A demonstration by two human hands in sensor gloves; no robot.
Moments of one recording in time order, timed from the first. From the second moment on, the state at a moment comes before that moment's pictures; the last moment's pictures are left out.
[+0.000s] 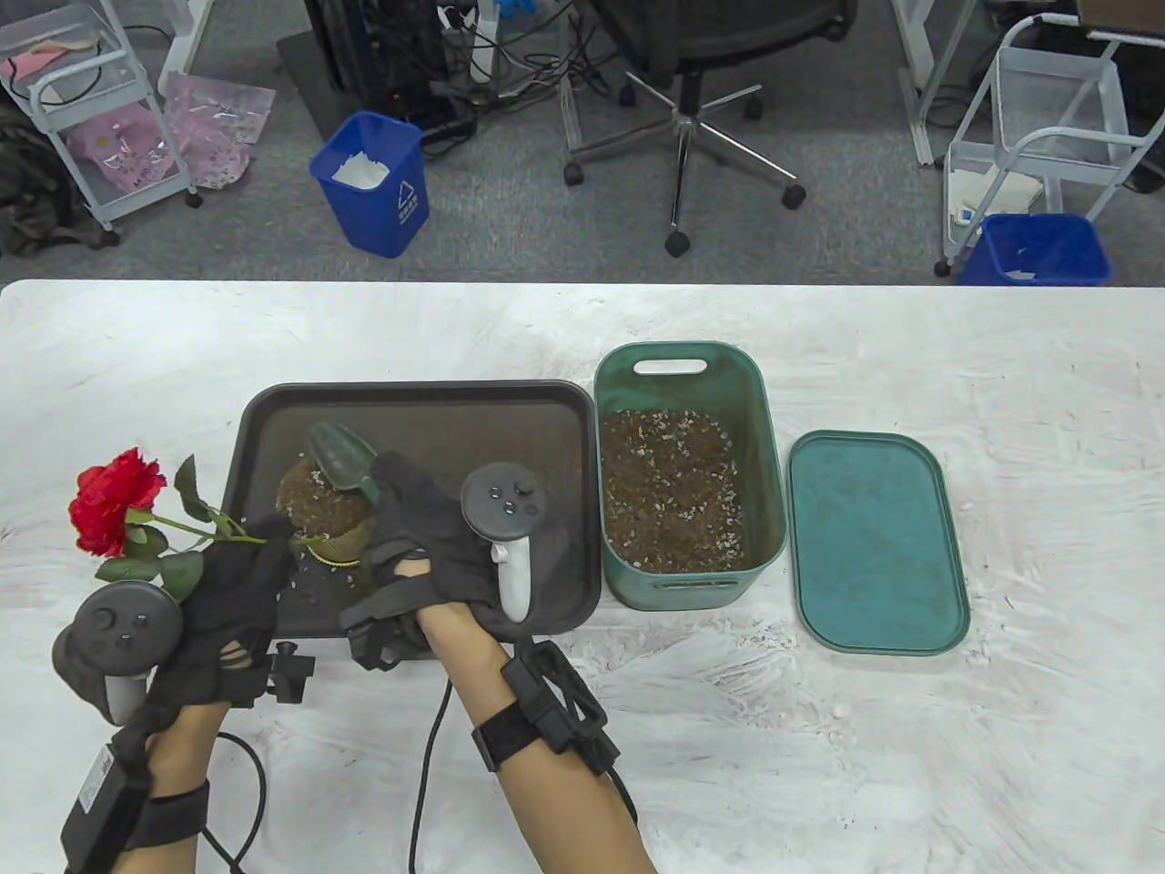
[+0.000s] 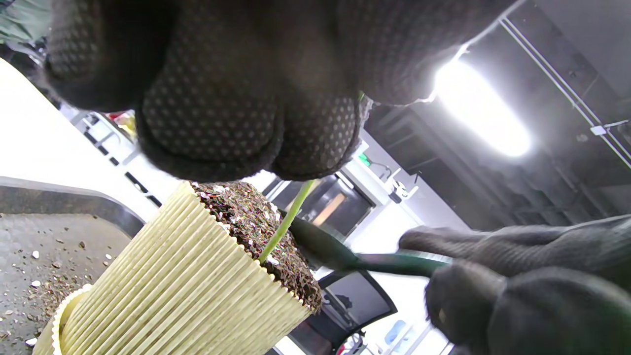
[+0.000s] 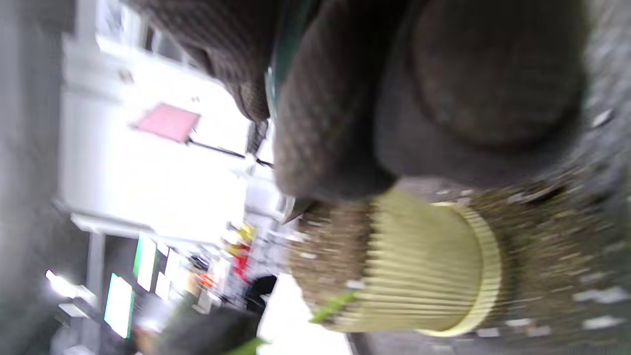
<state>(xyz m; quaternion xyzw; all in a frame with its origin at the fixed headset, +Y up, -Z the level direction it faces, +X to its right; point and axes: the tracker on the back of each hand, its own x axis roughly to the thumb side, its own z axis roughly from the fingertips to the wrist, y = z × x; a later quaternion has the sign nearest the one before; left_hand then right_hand) -0.367 -0.674 -0.211 0.19 0.02 0.37 0.91 -0.115 -0.673 -0.285 -0.06 0.14 0.82 0.56</state>
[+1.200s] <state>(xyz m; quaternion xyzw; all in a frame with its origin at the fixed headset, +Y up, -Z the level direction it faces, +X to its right) -0.368 -0.673 -0.212 0.19 0.02 0.38 0.91 -0.180 -0.613 -0.295 0.15 0.08 0.97 0.18</state>
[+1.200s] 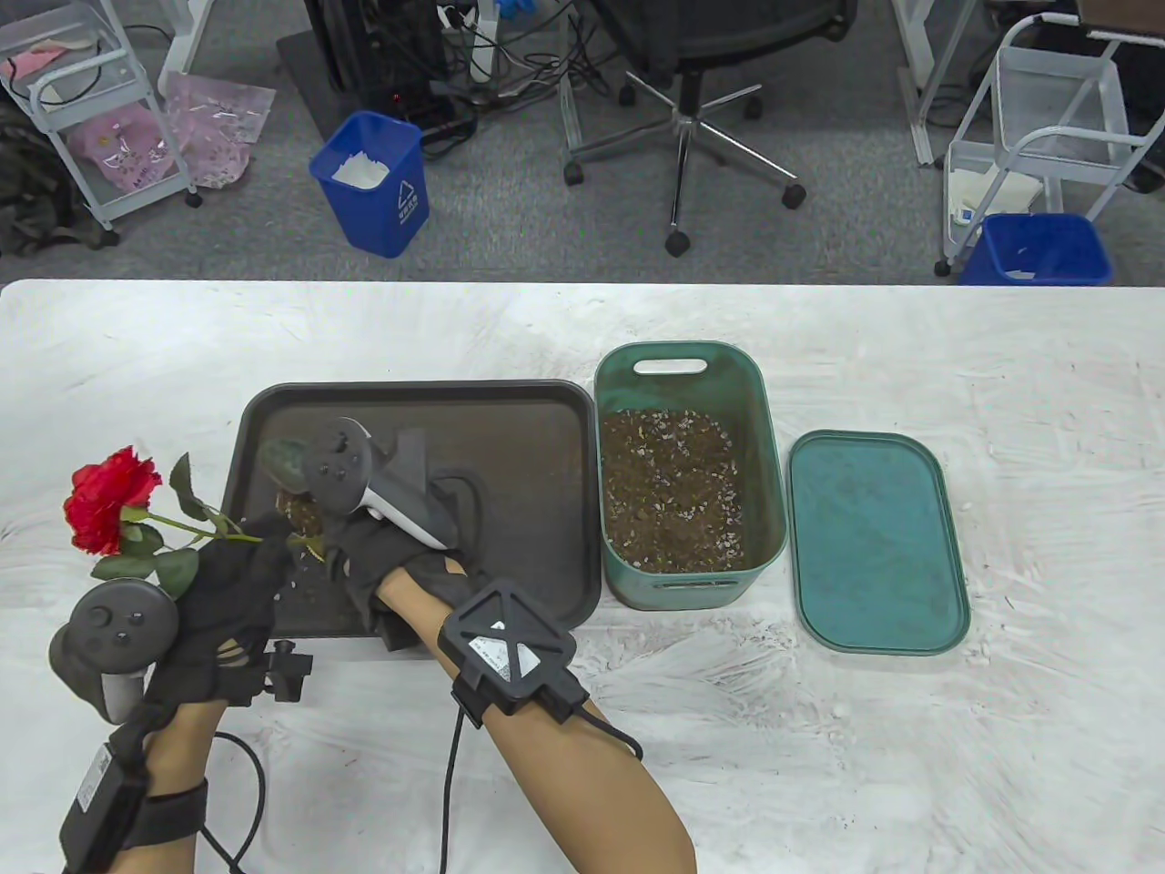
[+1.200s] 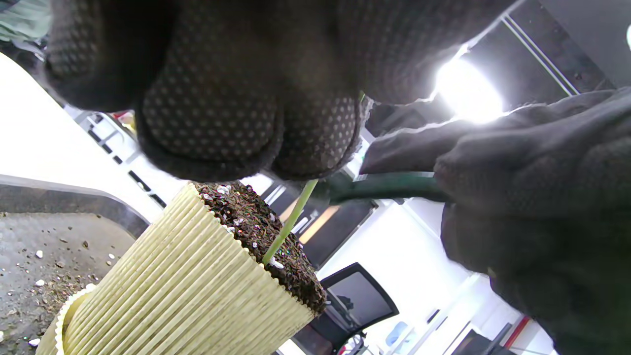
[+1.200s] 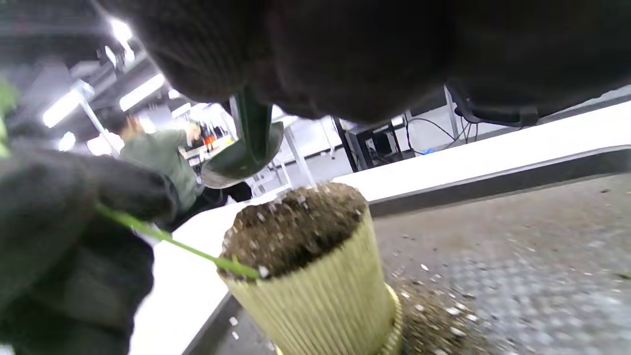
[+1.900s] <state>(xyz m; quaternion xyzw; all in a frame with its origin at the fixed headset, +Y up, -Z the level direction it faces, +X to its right) -0.371 -0.673 -0.212 0.19 0.02 0.38 0.91 -0.181 -0.619 -0.273 0.31 -0.02 0.95 0.04</state>
